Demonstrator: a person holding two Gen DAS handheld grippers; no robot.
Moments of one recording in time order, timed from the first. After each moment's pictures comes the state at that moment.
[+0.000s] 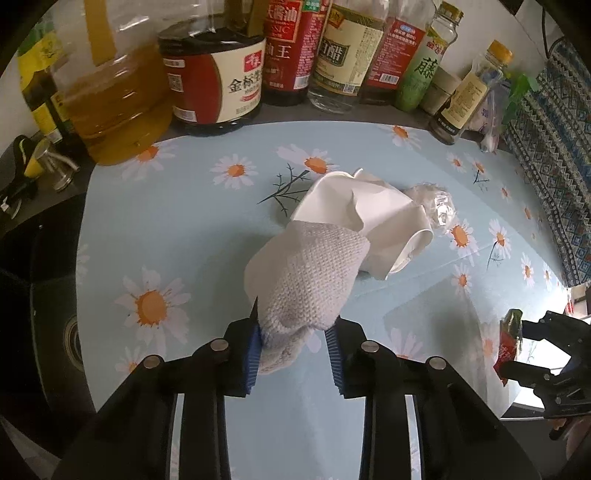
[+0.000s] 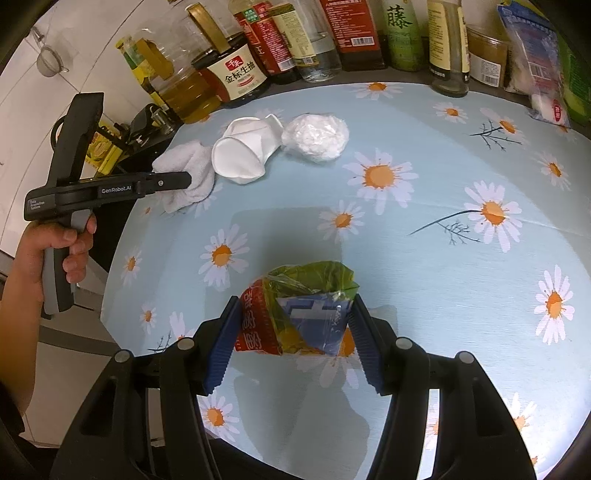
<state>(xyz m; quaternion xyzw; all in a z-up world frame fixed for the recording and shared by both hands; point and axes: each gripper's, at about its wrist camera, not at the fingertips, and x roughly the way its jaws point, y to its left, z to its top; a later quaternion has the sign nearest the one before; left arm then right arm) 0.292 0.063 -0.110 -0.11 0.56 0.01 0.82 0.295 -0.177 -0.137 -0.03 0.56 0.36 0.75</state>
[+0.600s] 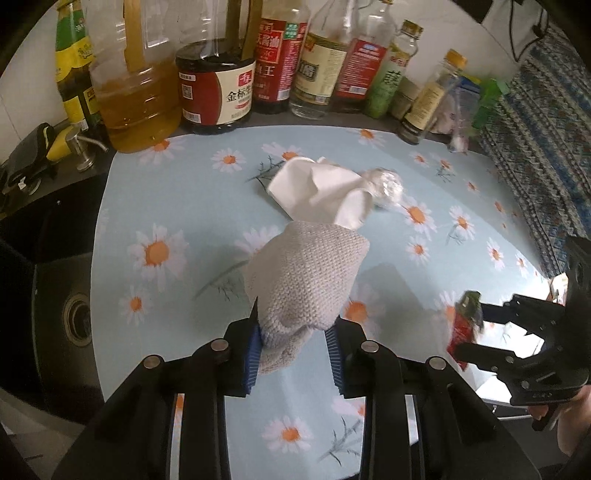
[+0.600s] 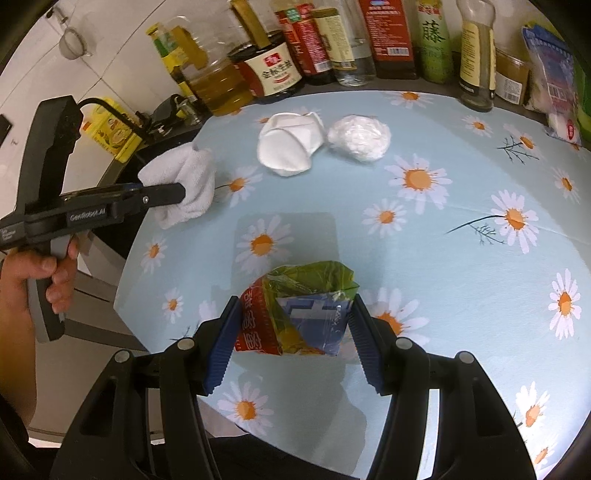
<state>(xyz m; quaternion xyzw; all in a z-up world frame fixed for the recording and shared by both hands) 0.225 0.037 -0.075 -0.12 0.53 0.01 0.84 0.263 -0.156 -0.122 -0.05 0.54 0.39 0.74</state>
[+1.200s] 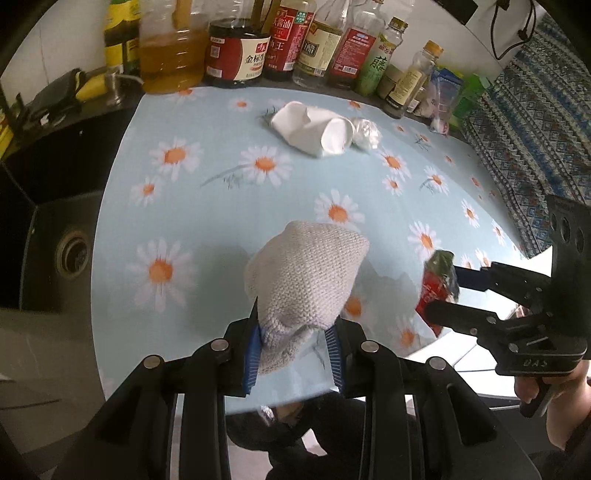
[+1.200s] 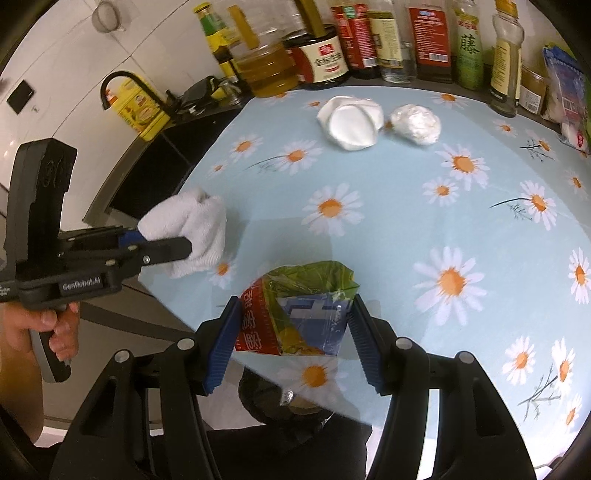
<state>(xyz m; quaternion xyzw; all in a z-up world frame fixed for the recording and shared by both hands) 0.118 0.022 -0.083 -0.16 0.53 0.00 0.83 0.190 -0.133 -0.114 -0.07 0.53 0.41 0.74</state>
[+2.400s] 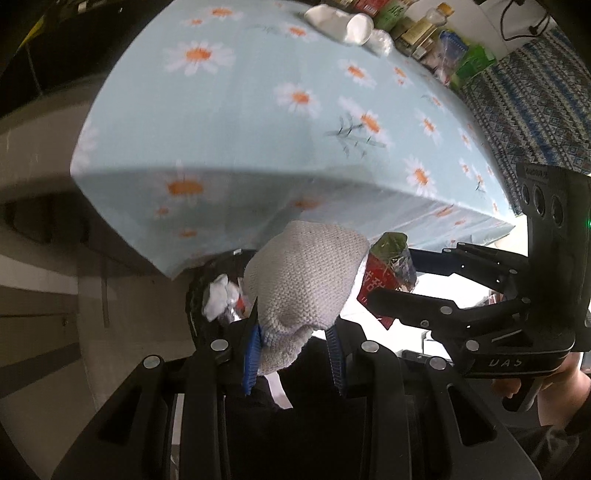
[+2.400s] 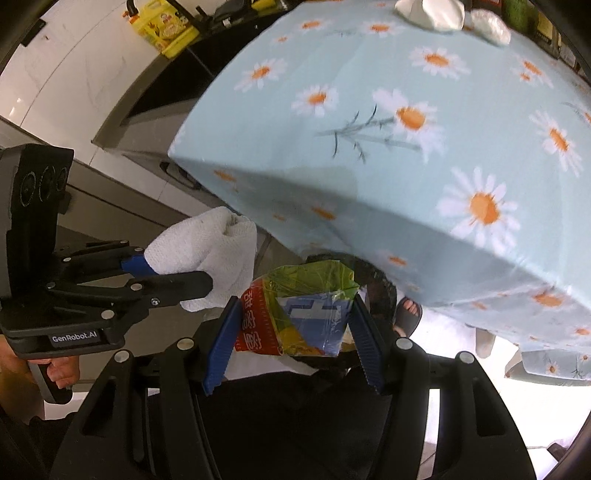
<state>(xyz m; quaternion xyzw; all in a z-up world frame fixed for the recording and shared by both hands) -0.016 0.006 -0.159 -0.24 0.58 -0.02 0.78 0.066 -0.101 -0.187 -0.11 0.61 0.42 0.66</state>
